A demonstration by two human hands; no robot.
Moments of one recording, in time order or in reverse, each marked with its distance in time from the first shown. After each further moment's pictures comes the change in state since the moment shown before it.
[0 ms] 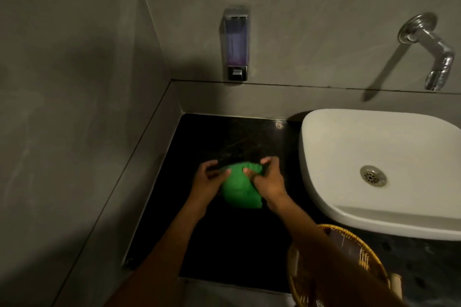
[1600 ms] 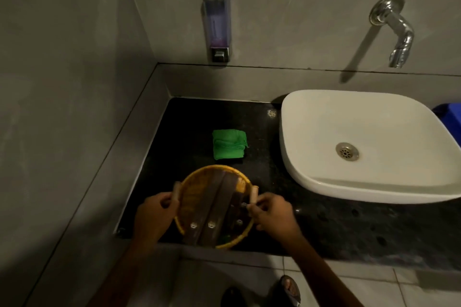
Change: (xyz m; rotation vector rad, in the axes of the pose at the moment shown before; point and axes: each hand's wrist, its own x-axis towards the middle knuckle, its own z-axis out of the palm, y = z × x) left_hand -0.113 -0.033 -0.072 0.722 0.223 0.049; right_hand -0.119 0.044 -0.079 -0.278 -0.200 0.109
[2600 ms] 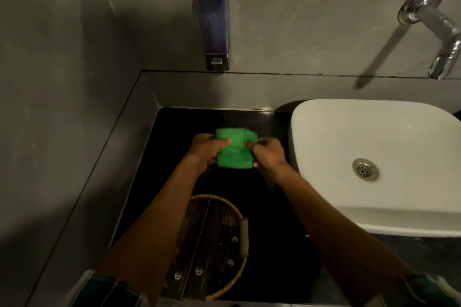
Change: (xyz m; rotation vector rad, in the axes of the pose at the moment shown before) left_hand 0.178 0.160 0.076 -0.548 -0.422 -0.133; right_hand 0.205 -0.099 -0.011 0.273 0.223 -0.006
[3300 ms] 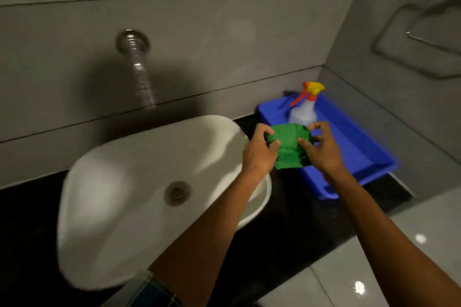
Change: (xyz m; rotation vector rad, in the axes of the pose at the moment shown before) left_hand -0.152 0.048 0.561 0.403 -0.426 0.568; right_hand -0.038 0.113 -0.576 -0.159 0.699 -0.199
